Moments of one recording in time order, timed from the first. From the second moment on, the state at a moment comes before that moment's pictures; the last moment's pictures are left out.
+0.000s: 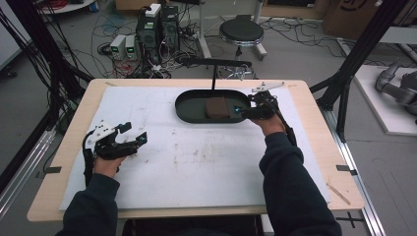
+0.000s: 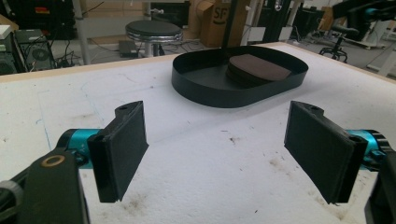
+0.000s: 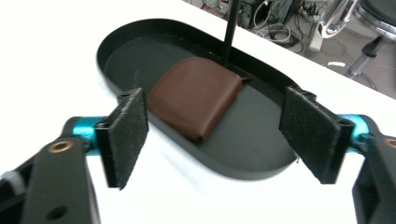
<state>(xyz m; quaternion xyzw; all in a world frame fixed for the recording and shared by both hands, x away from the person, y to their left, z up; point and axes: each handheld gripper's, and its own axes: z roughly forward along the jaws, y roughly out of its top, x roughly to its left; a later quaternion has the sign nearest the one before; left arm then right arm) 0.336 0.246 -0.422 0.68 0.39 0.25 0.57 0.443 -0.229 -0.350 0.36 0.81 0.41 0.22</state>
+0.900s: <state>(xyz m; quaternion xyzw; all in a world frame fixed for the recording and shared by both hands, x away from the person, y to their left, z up) 0.330 0.237 -0.418 0.69 0.38 0.25 0.57 0.349 -0.284 -0.403 0.37 0.79 0.41 0.26</state>
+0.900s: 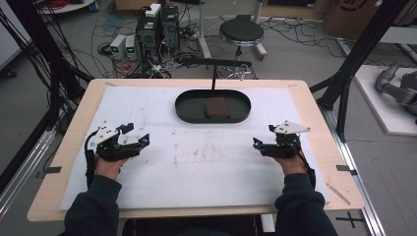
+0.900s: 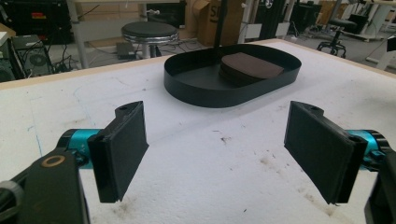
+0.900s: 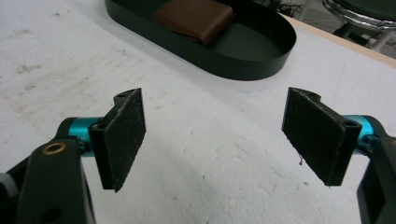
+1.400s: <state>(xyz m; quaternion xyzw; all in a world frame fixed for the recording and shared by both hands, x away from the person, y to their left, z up) 0.332 0.237 -0.420 0.69 0.38 0.25 0.56 0.350 -0.287 -0.408 0.37 0.80 0.40 0.26</state>
